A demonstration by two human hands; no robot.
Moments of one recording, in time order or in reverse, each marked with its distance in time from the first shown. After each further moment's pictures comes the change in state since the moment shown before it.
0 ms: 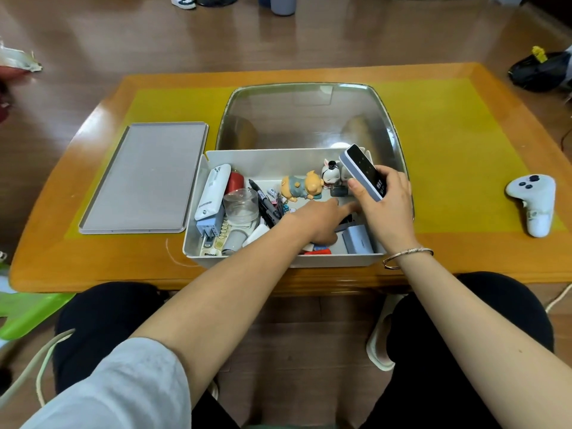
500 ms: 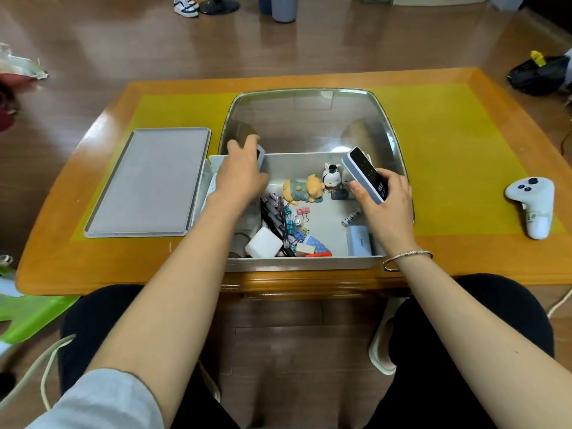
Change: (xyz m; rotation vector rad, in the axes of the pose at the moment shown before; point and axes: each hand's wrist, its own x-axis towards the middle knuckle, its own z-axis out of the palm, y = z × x) left_hand -0.064 -0.082 -0.063 -0.258 0.535 -0.623; right_hand -0.001 0.001 0.001 0.029 0.022 0.013
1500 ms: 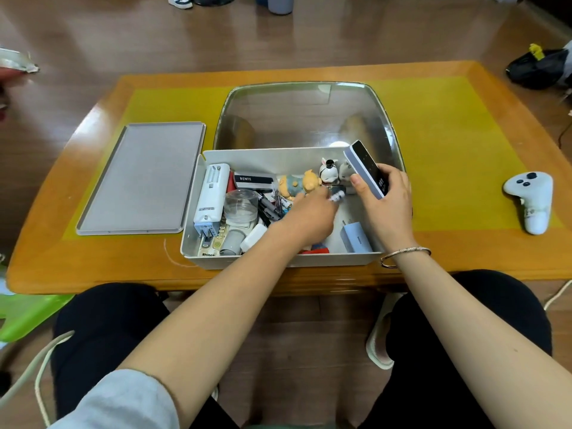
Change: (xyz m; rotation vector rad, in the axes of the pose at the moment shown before) left_hand -0.049 0.072 0.072 0.276 -0.358 0.530; right_hand 0.000 0.002 0.000 0.059 0.028 0.013
